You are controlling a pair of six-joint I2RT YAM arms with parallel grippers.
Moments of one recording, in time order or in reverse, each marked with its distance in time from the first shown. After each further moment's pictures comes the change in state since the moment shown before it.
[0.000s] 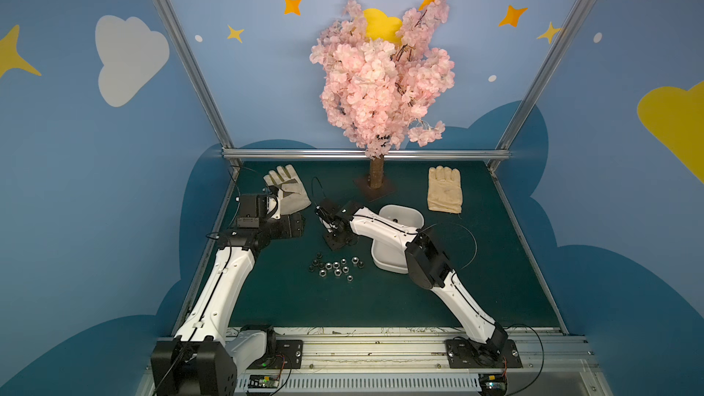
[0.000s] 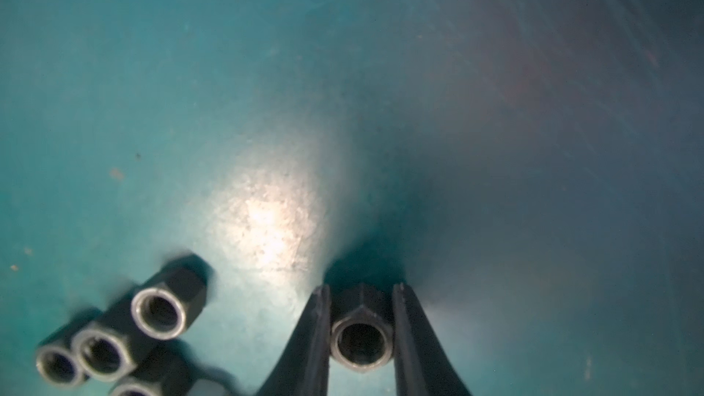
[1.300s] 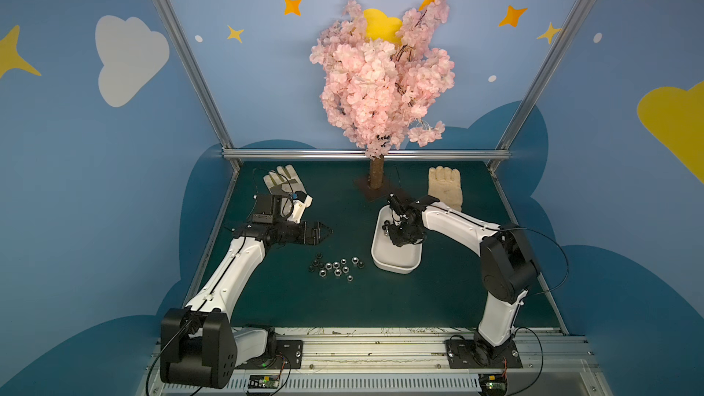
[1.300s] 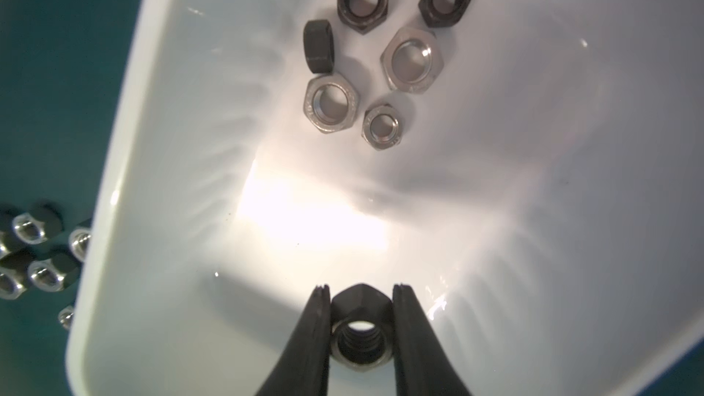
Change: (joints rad) left arm -0.081 0.131 -0.014 0.033 0.446 0.055; right arm -0.341 -0.618 -0.833 0.137 -0.016 0.040
